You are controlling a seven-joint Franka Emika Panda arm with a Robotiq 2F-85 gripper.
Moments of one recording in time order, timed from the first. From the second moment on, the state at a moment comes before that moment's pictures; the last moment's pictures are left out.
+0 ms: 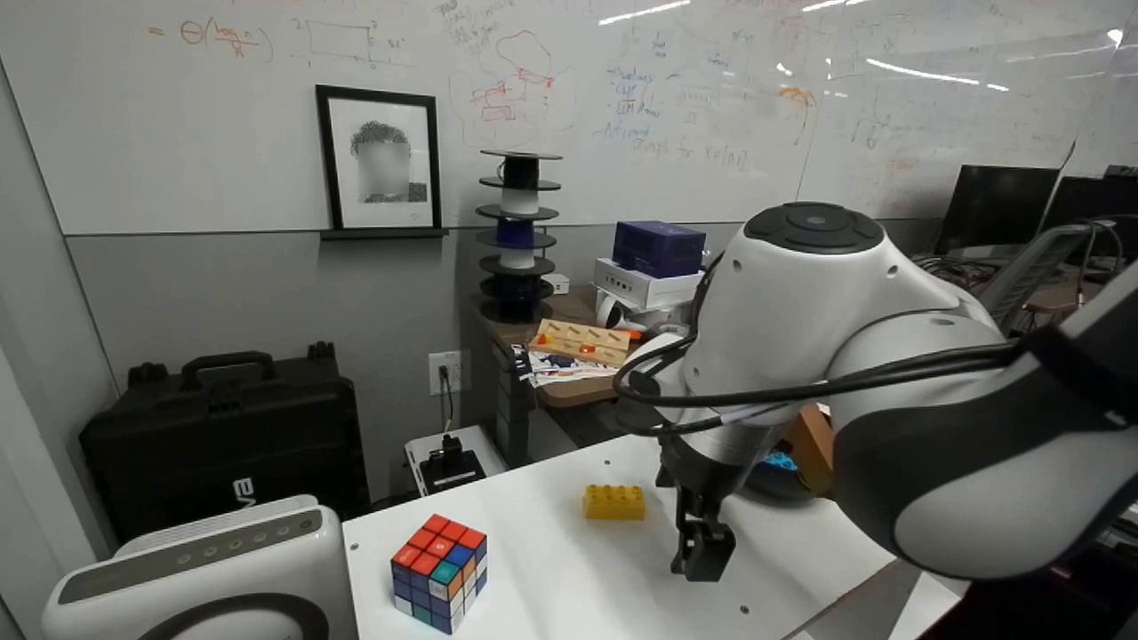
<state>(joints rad) 0.33 0.79 -0.06 -1.89 -0.60 2.89 -0.35</state>
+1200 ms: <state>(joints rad) 0.32 0.88 -0.14 -1.75 -0.84 3.05 -0.36</state>
